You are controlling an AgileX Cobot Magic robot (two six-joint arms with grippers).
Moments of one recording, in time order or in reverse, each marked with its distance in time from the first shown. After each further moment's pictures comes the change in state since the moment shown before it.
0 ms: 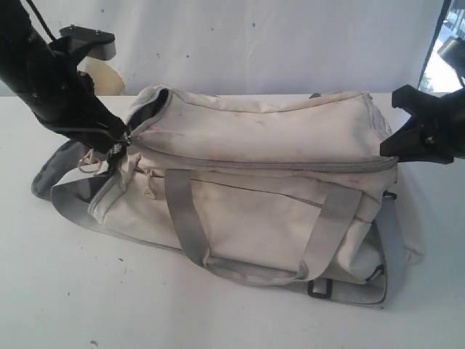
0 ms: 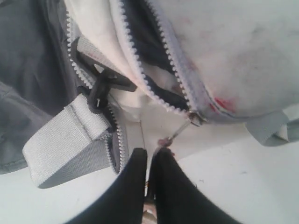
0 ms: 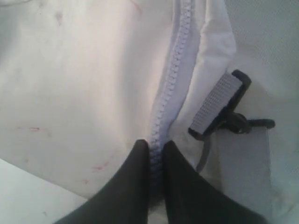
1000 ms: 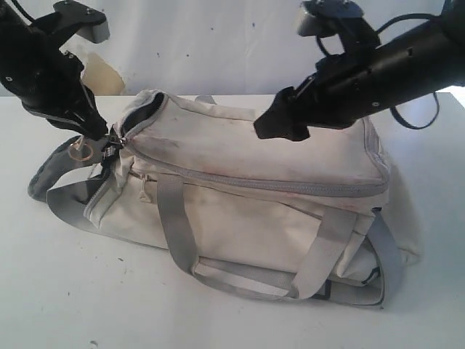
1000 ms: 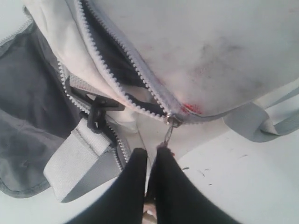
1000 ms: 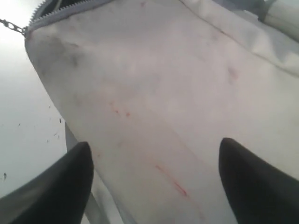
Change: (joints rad) left arm 0.011 -0.079 0.000 -0.048 0.033 0.215; right arm 0.478 -0.031 -0.098 -0.042 -0.239 -0.343
